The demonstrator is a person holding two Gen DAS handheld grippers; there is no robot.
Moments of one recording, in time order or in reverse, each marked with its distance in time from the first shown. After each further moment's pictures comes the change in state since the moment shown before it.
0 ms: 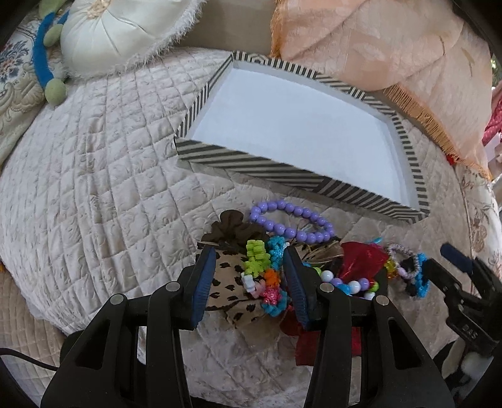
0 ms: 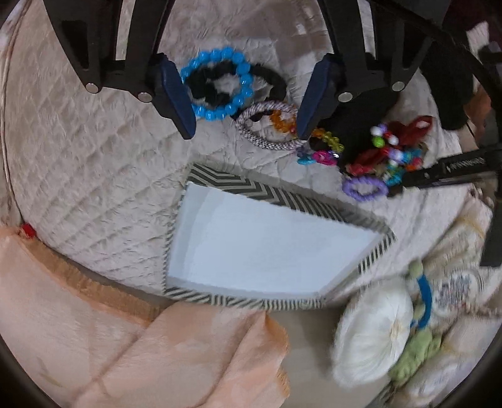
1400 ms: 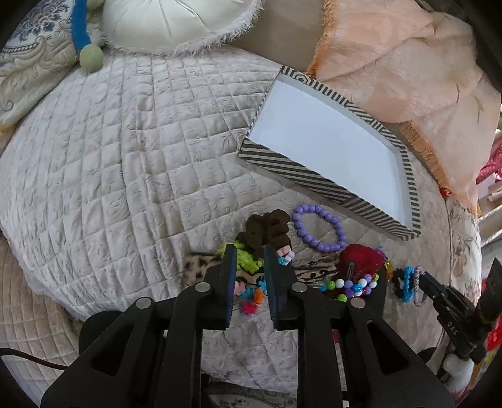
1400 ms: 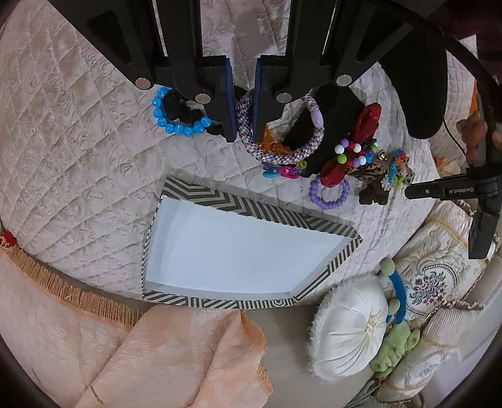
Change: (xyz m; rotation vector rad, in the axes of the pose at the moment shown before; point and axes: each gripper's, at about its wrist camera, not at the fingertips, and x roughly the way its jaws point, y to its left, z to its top) left arm -0.040 0.068 -0.008 -0.153 -0.003 -0.072; right arm -0.023 0.002 -0.015 0.044 -0.042 0.166
